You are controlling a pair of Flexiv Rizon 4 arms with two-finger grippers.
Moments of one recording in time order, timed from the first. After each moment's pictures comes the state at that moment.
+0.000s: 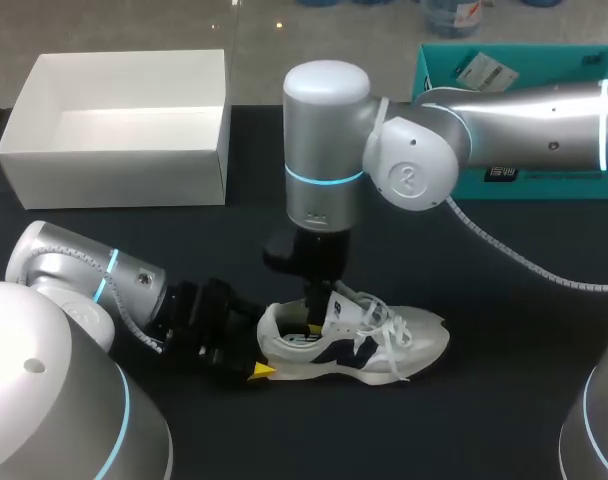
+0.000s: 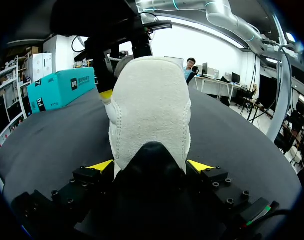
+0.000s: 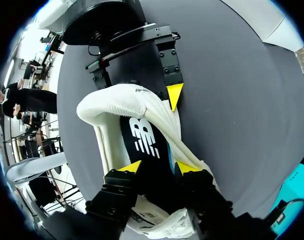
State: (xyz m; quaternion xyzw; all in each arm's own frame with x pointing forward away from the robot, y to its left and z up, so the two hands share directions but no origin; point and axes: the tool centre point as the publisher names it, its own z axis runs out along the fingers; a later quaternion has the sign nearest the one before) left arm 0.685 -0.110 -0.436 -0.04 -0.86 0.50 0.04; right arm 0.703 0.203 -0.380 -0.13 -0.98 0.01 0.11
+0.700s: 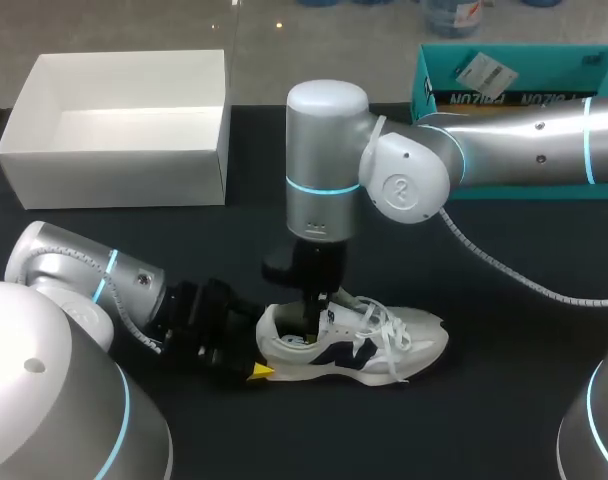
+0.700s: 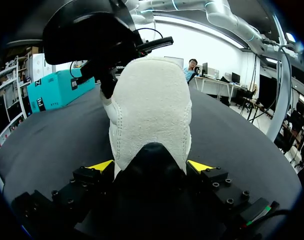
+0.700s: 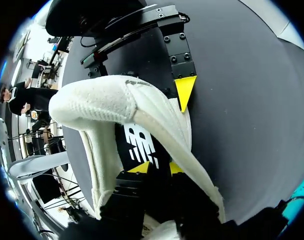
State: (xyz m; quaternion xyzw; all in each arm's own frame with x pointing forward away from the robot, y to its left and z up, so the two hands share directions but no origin) left arm 0.685 -0.108 -0.437 -0.04 -0.86 0.50 0.04; right arm 0.692 0.210 -0.409 -0.12 -0.98 0.00 0.16
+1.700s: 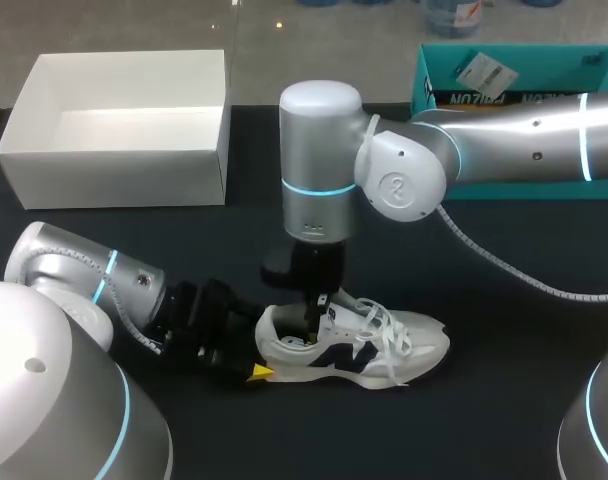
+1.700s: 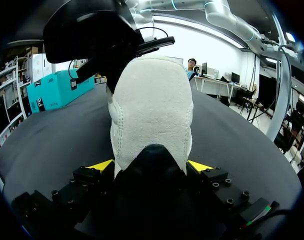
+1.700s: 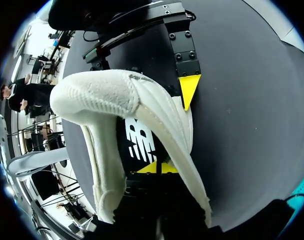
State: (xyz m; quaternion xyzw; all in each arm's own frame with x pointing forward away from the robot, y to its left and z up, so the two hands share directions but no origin) left arm 0.683 -0.108 -0.436 -0.04 -0.86 0.50 0.04; right arm 0.688 0.208 -0.405 -0.11 -0.98 0.01 0.16
